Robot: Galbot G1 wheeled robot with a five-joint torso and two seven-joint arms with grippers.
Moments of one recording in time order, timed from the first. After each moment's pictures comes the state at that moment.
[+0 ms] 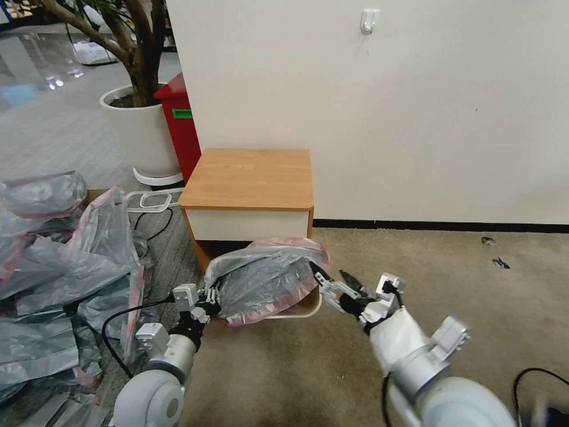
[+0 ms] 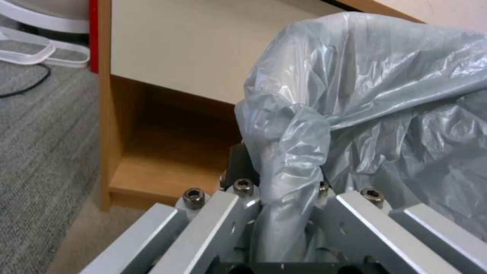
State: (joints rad) left arm 1.57 -1.26 -0.47 -2.09 -0.58 0.15 -0.06; right arm -1.60 1.27 0.24 2.41 0.95 -0.28 0.21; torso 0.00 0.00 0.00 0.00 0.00
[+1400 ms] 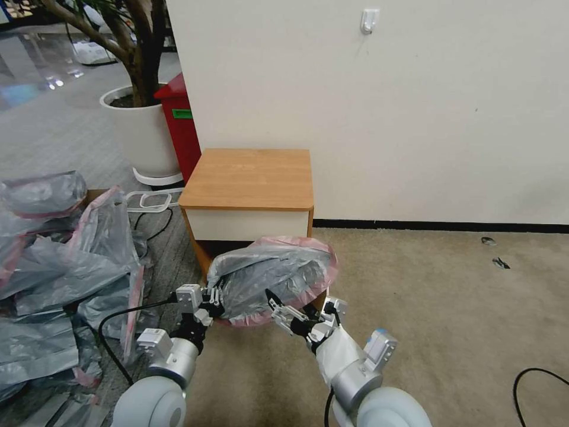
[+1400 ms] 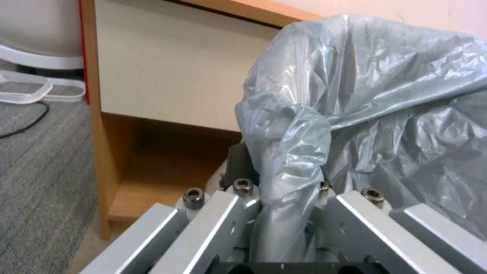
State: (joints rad) left arm 1.61 -1.27 -0.46 -2.15 -0.48 0.11 -0.04; right arm -1.55 1.37 0.08 2.23 0.80 -0.31 0.20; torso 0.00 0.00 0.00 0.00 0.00
